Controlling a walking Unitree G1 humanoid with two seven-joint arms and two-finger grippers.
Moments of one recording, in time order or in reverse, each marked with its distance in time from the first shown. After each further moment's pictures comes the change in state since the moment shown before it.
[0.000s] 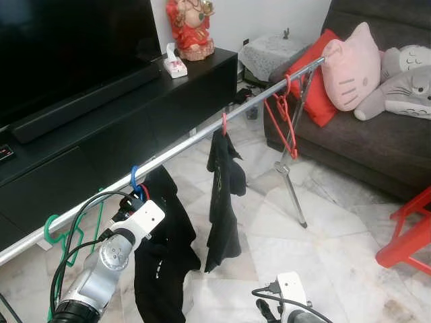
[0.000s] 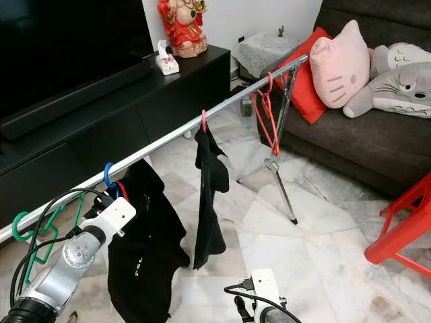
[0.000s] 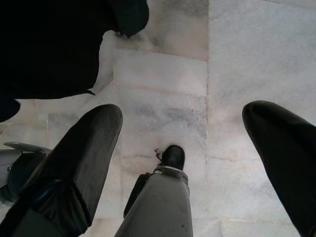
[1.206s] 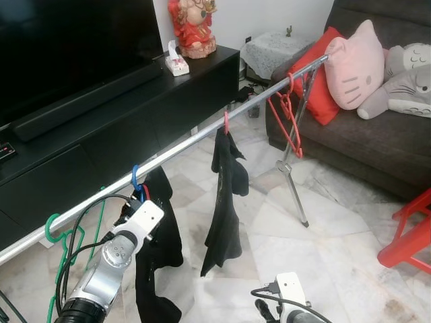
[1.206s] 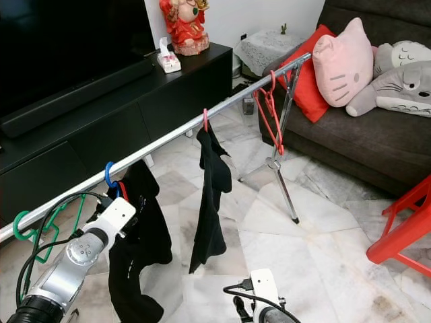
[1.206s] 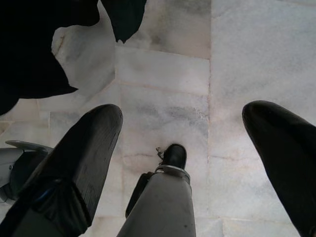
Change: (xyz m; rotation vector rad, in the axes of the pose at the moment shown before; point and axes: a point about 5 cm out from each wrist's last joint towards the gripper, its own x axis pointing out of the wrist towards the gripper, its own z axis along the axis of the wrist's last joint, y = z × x) left arm 0.004 -0.007 -0.001 -0.086 0.053 -0.037; right arm 0.000 0.001 0.000 0.001 0.000 0.004
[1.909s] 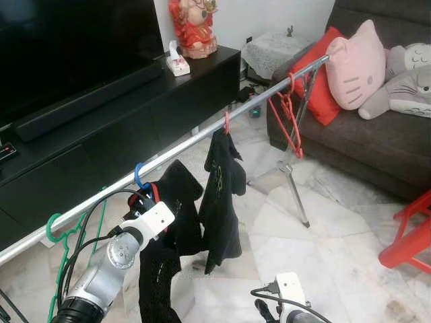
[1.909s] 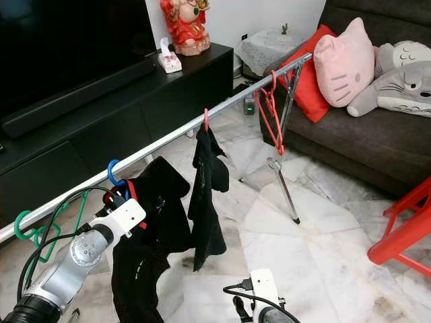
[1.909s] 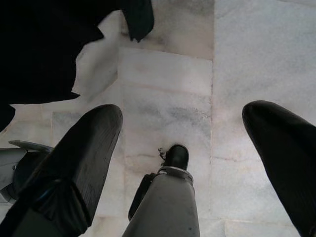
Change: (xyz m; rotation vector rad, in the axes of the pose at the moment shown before) left arm -0.002 -0.003 0.016 0.096 -0.101 -0.045; right arm 0.000 0.001 0.000 0.004 -0.001 0.003
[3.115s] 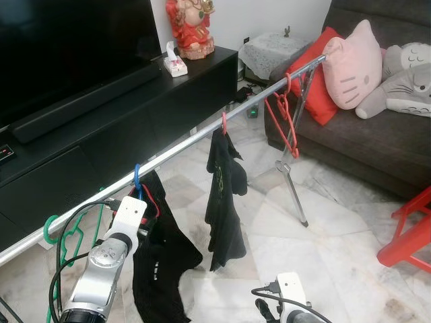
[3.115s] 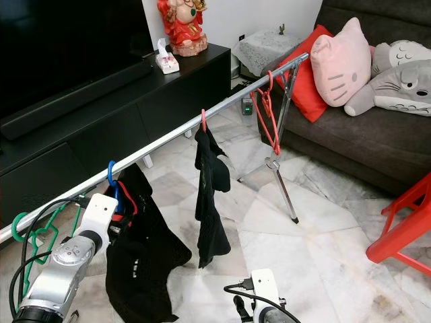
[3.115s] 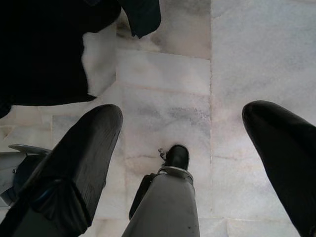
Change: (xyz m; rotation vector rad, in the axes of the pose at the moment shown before) left arm -0.013 0.017 -0.018 -0.524 0.118 0.176; right arm 0.000 -0.001 0.000 0.017 -0.002 -0.006
